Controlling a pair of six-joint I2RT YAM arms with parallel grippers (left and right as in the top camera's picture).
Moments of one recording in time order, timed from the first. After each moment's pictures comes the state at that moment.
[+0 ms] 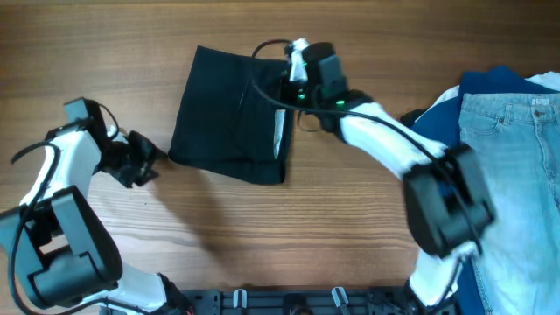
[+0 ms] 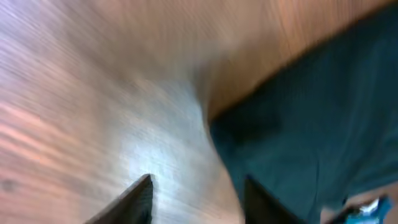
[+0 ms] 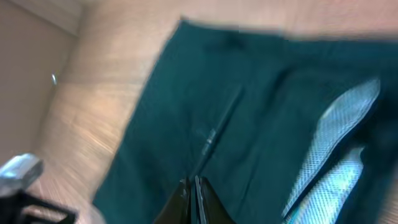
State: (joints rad) left arm 0.35 1.72 1.04 -0.86 0.43 -0.55; right arm 0.48 2.00 1.30 0.04 -0.39 0.54
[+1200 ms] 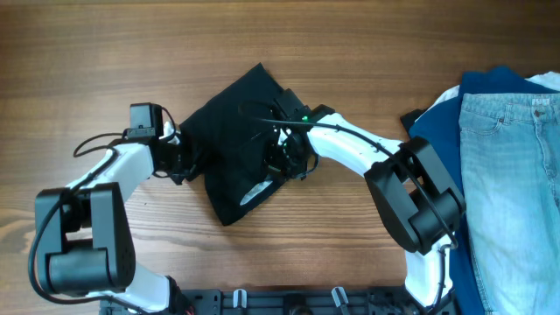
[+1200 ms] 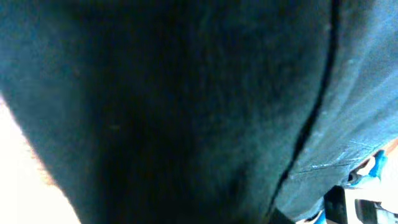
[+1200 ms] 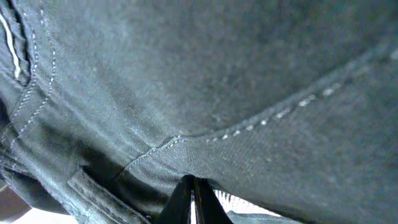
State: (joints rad) left arm 0.07 1.73 0.82 -0.40 0.51 -0.75; right arm 0.63 2.08 1.33 -0.67 -0.54 0.84
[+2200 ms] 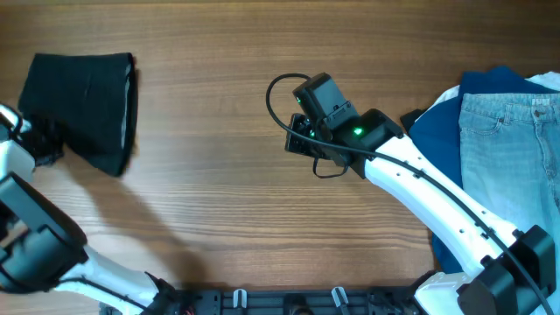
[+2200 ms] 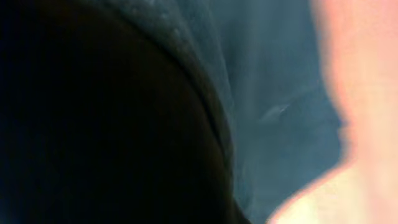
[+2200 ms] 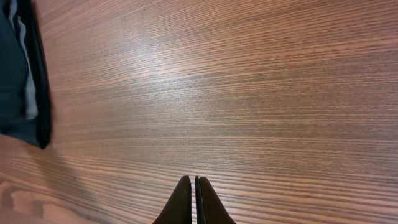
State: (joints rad) left arm 0.72 1.93 1.22 -0.32 0.36 -0.50; right arm 0.64 1.58 1.30 -0.77 -0.06 0.80
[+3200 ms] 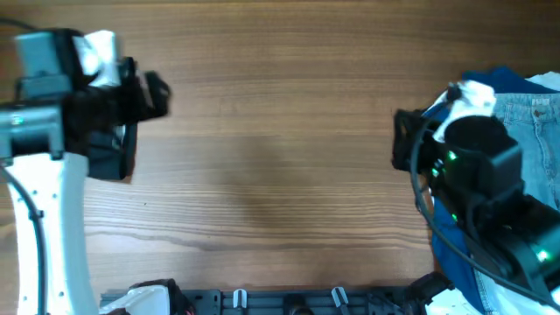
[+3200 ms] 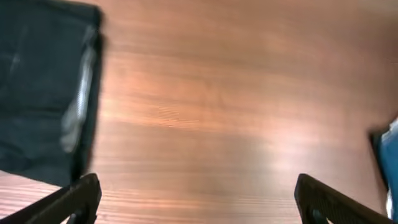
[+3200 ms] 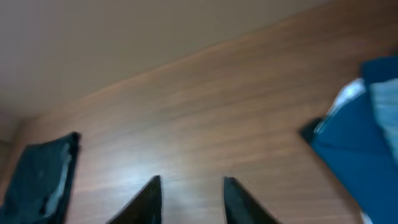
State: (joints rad) left arm 0.10 1.39 1.61 -1.20 0.21 -0.12; right arm 0.47 0.96 1.33 -0.99 0.27 0.62
